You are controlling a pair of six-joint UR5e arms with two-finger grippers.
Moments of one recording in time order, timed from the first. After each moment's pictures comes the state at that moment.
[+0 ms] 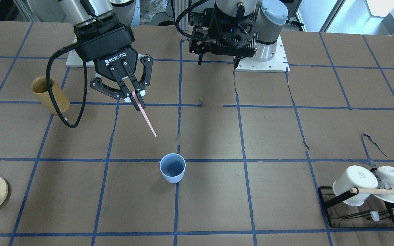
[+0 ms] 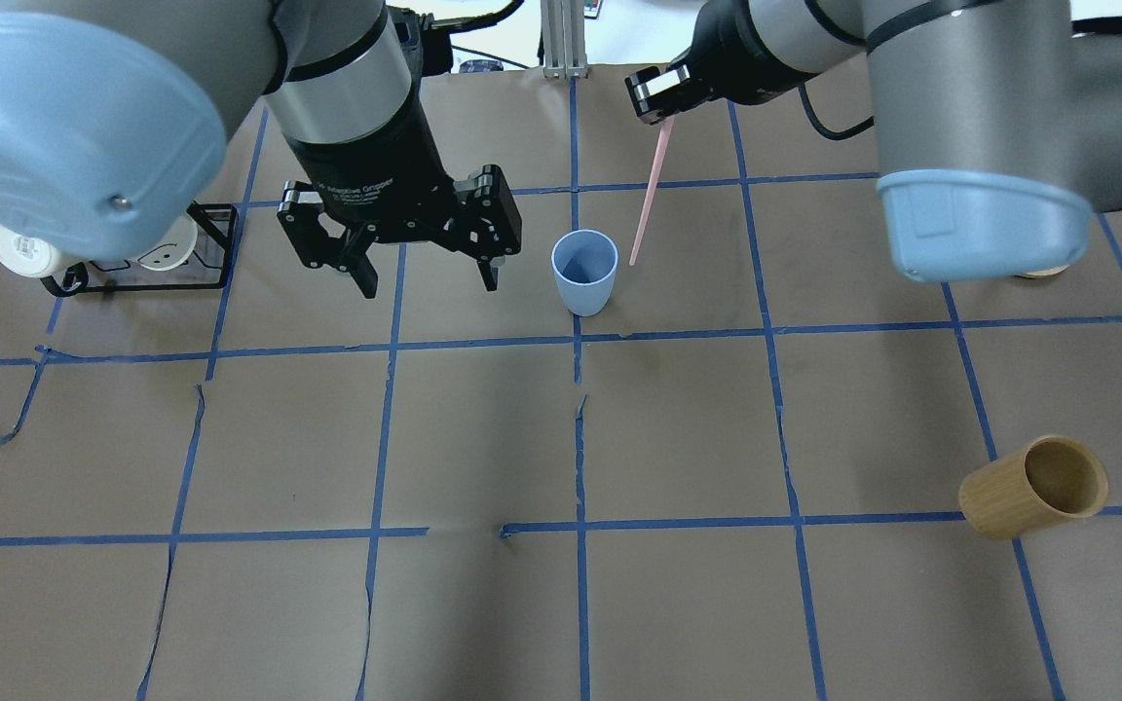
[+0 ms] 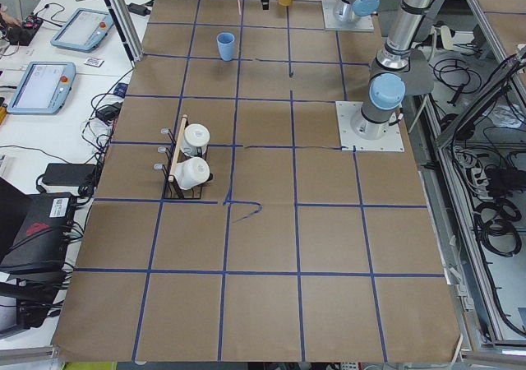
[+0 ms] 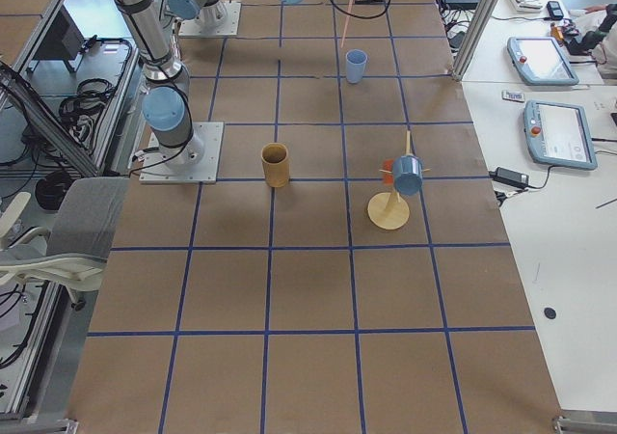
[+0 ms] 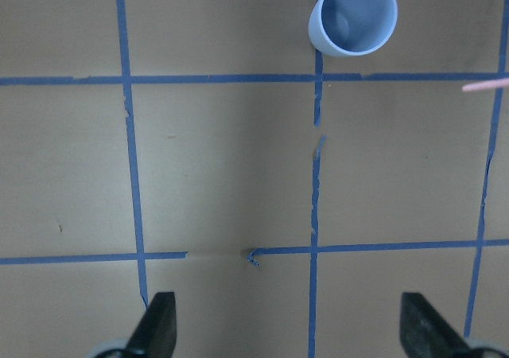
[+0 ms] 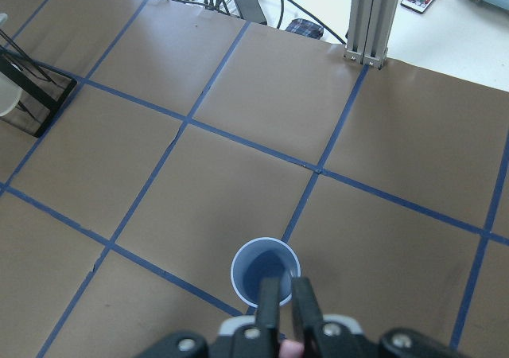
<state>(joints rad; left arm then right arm) -1.83 -1.59 -1.47 -1.72 1.50 -0.27 1.72 -1.56 1.68 -2.24 -1.28 -0.21</state>
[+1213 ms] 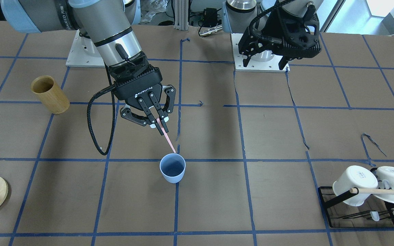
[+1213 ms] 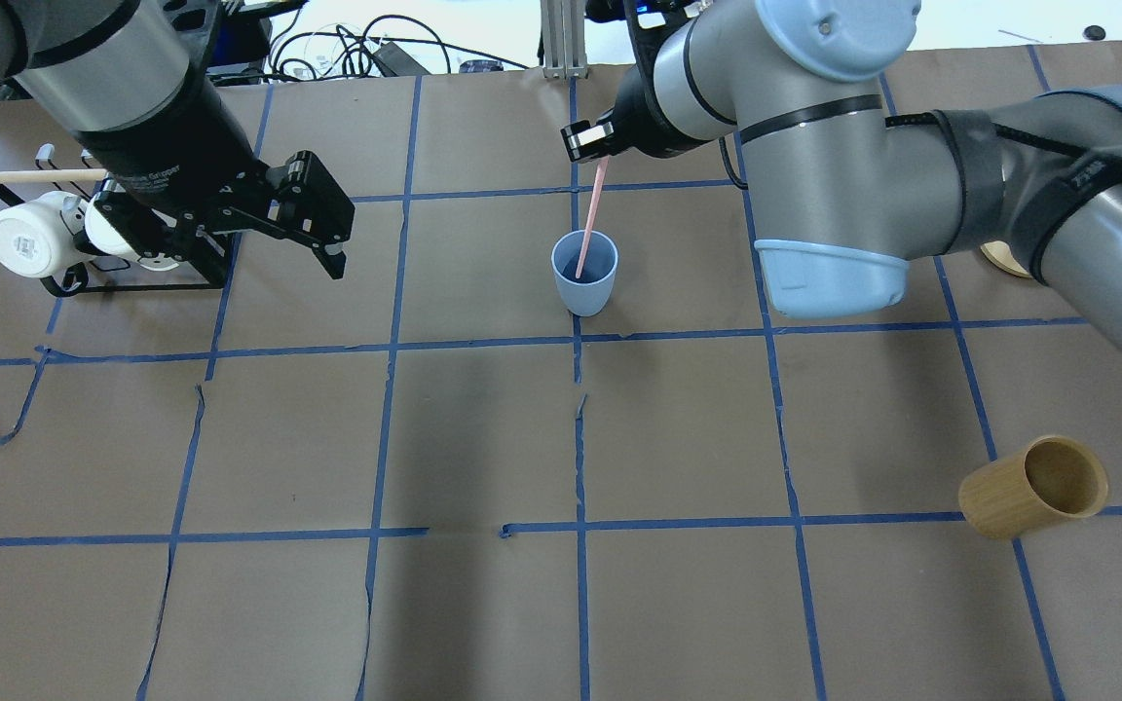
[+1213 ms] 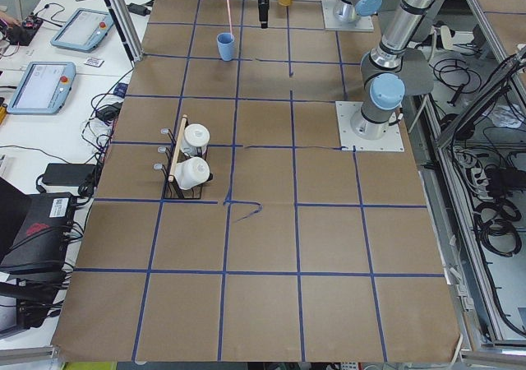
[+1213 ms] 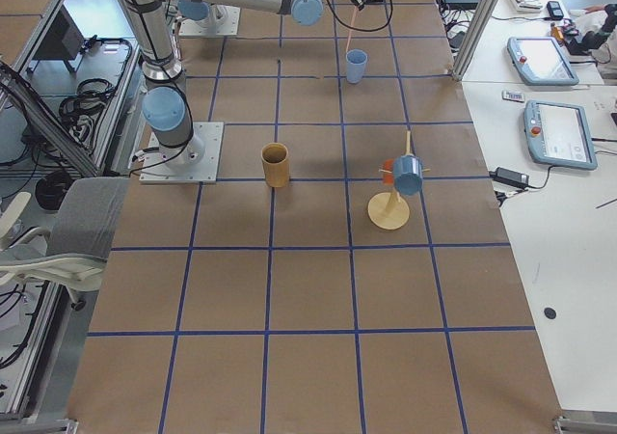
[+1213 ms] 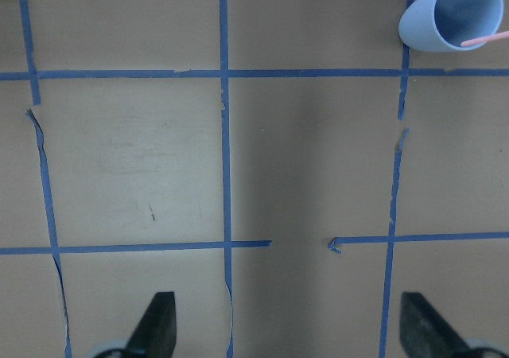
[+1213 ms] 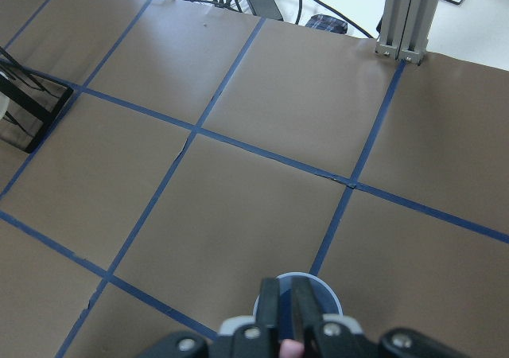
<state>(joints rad) -1.60 -1.50 -1.54 -1.75 1.50 -0.03 1.78 -1.43 1.74 -2.46 -1.28 -0.12</state>
